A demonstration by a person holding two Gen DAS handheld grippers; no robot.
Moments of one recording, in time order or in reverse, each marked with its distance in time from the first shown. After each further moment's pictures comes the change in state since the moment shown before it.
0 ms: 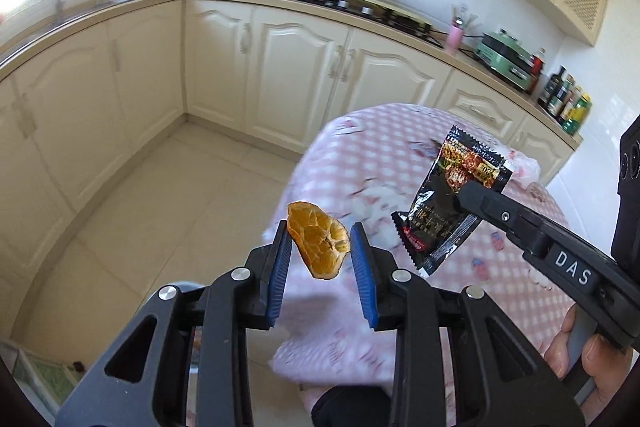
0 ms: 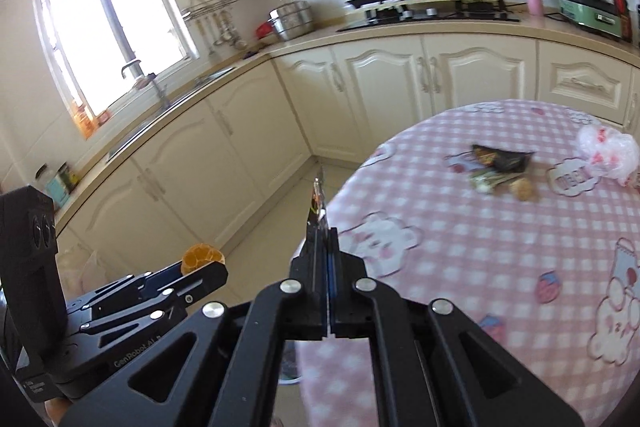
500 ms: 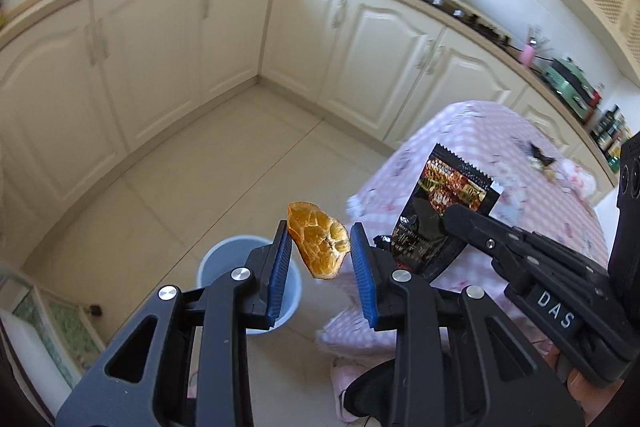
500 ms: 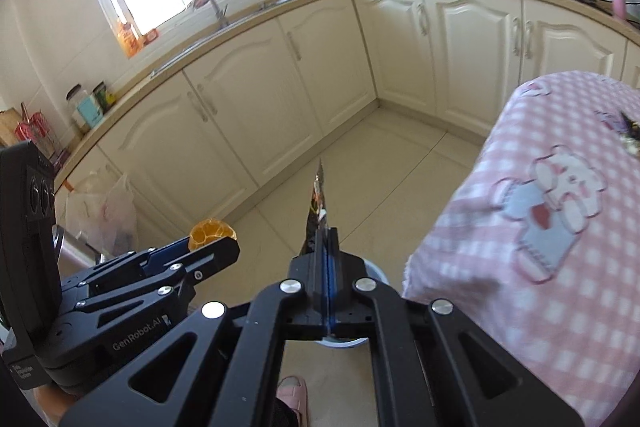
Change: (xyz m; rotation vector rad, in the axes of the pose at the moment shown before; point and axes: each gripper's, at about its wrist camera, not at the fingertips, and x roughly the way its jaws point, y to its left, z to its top) left arm -0.013 0.133 -0.047 -0.188 0.063 0.148; right arm 0.090 0.134 -0.065 -0.149 0.211 0.134
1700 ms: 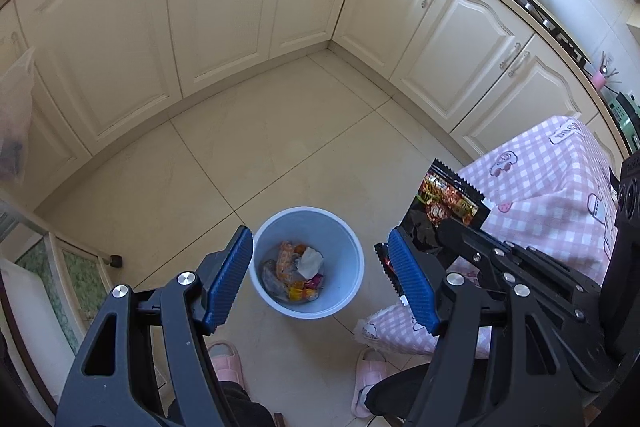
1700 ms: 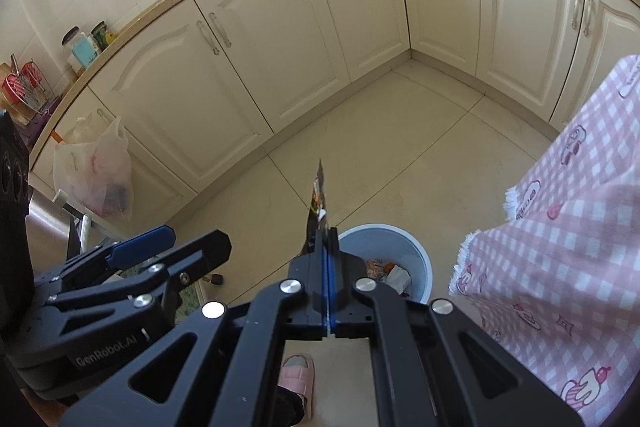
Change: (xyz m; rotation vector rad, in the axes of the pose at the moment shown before) left arm 0.044 0.102 -0.016 -0.174 0.095 0.138; right arm 0.136 0.059 -0.009 -0.073 0.179 0.029
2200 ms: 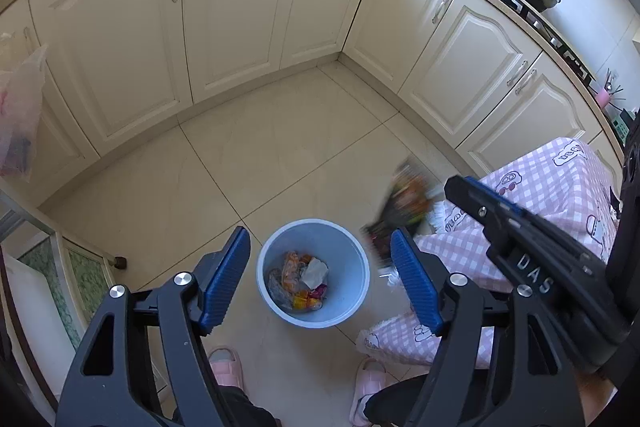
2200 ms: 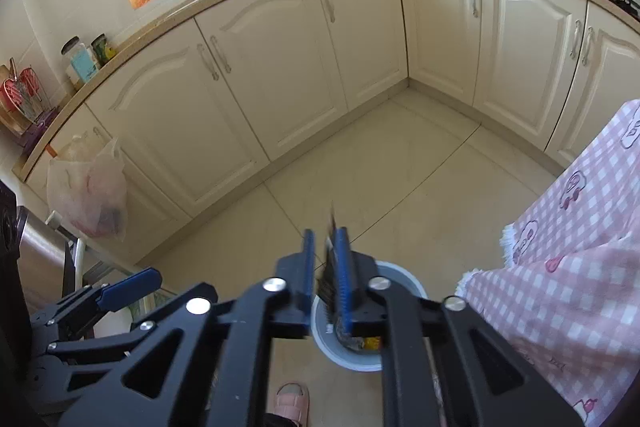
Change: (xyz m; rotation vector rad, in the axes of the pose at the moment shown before) left arm -0.011 0.009 0.011 -0.035 -0.039 0.012; right arm -0.004 0.010 0.031 -0.022 -0.097 -0.038
